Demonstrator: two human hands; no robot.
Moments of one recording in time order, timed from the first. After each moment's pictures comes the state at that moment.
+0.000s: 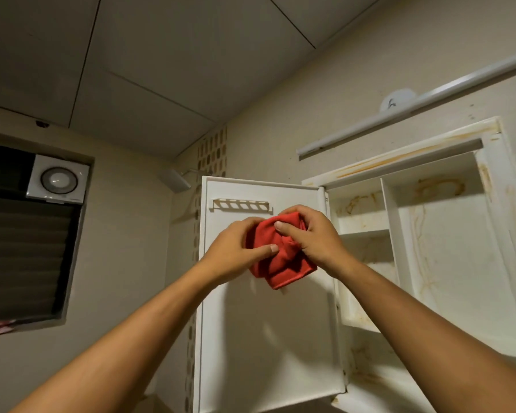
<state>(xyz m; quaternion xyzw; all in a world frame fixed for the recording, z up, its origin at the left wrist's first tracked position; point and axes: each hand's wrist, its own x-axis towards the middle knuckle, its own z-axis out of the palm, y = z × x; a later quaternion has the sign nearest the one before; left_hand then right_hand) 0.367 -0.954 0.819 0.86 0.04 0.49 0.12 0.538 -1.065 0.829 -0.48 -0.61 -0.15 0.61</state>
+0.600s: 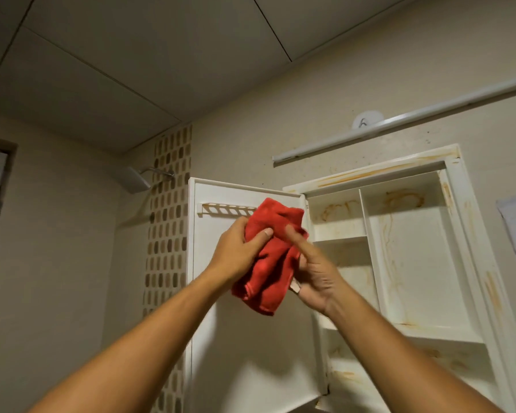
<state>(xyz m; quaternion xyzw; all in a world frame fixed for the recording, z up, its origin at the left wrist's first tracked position) 0.397 -0.932 0.825 0.79 -0.03 0.52 0.33 0.513 -1.054 0.795 -0.31 -0.46 0.23 0.80</state>
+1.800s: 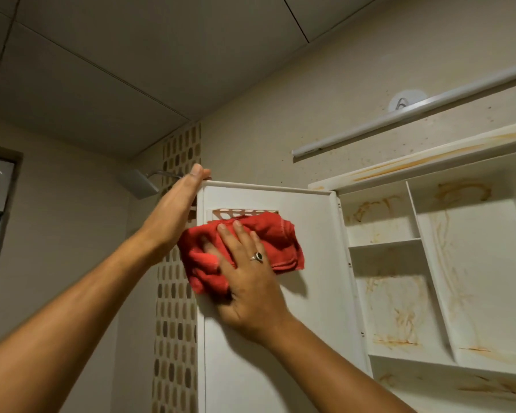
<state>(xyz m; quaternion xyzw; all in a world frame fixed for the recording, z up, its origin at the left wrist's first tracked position) 0.330 -0.833 0.907 0.79 -0.02 0.54 0.29 0.490 -0.896 0.790 -0.49 -0.59 -0.54 0.34</state>
